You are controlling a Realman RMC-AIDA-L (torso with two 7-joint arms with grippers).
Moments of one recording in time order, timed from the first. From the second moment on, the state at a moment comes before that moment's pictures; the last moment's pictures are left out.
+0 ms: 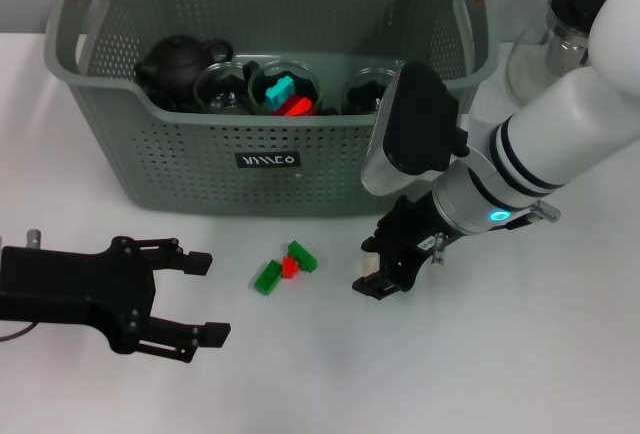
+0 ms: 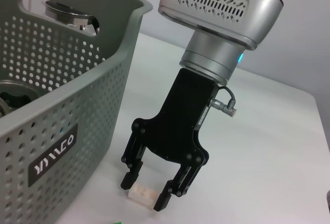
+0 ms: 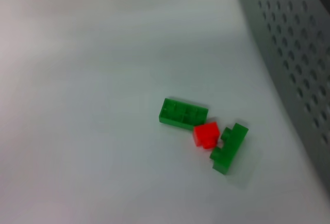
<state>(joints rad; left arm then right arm) -0.41 -2.15 0.58 1.05 2.29 1.90 -1.46 0.93 2.10 -1.66 -0.66 -2.23 -1.08 2.05</state>
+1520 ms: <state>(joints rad) -0.41 -2.14 0.53 1.05 2.27 1.90 -1.42 0.96 2.09 -1.17 -1.31 -2.23 -1.55 2.22</state>
